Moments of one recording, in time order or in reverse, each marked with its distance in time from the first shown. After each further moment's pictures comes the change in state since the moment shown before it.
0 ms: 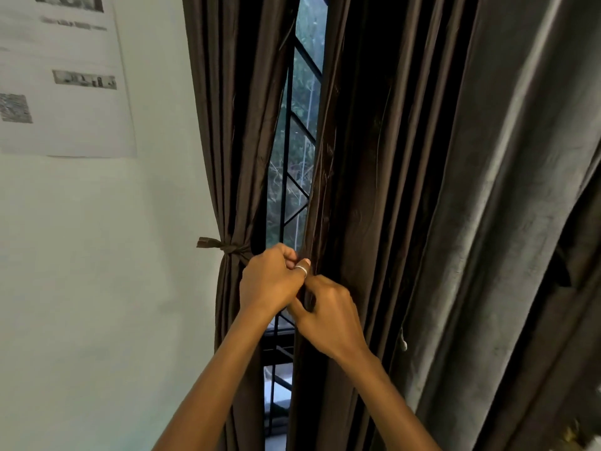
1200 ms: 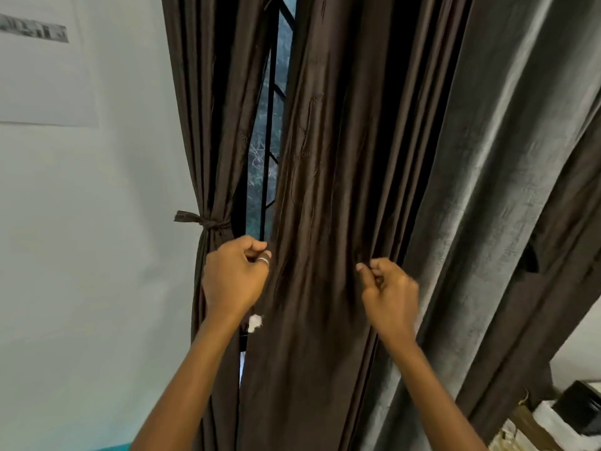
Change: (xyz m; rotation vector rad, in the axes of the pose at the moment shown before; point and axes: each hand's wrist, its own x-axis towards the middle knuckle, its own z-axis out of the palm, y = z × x) left_hand -0.004 -0.034 0.006 -0.153 0.241 0.064; right_hand -0.012 0.083 -0.053 -0.139 0.437 0.250
